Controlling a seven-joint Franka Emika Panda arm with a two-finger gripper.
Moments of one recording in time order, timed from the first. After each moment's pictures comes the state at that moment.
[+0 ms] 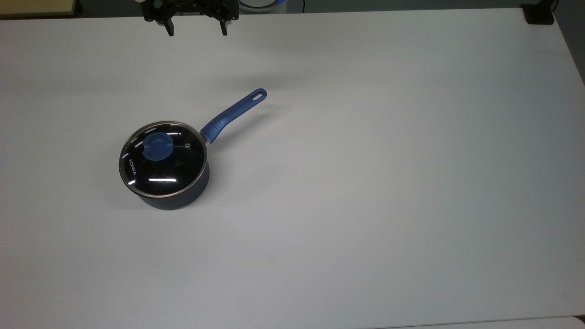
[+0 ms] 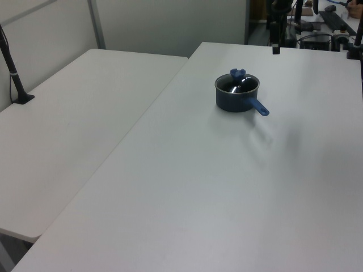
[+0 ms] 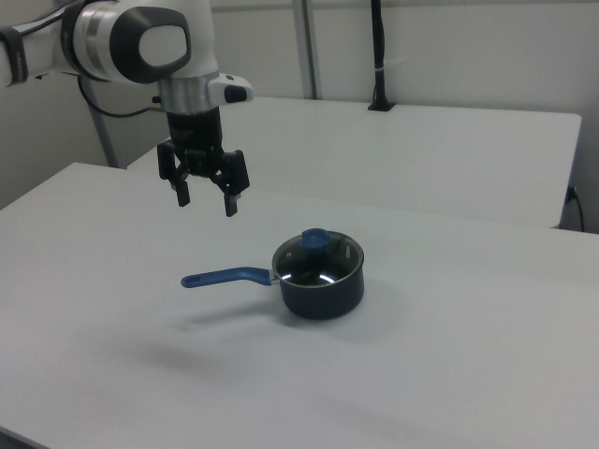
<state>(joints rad) 0.09 0.05 -0.18 -1.64 -0.01 1.58 -0.14</state>
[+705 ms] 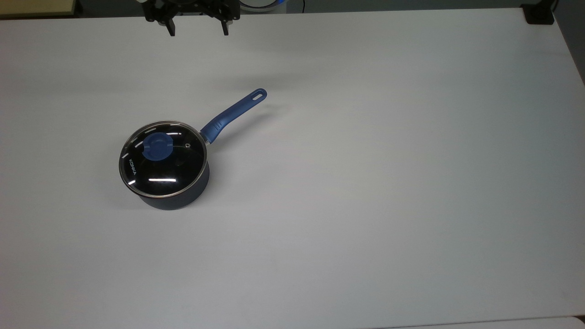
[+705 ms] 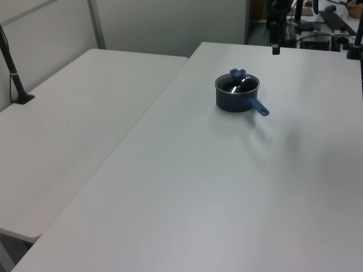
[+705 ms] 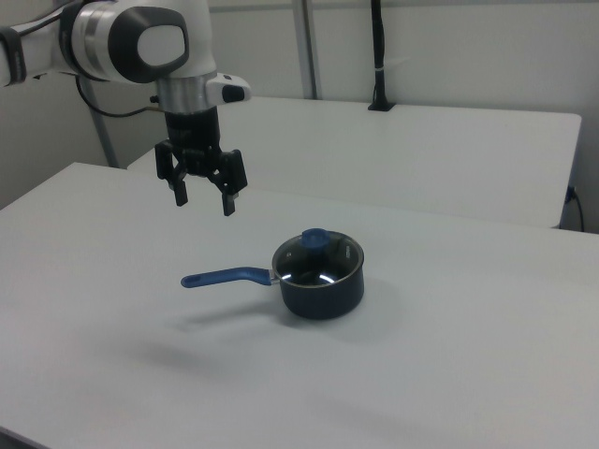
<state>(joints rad) 0.10 0.05 -0.18 -1.64 -0.01 1.58 -0.14</state>
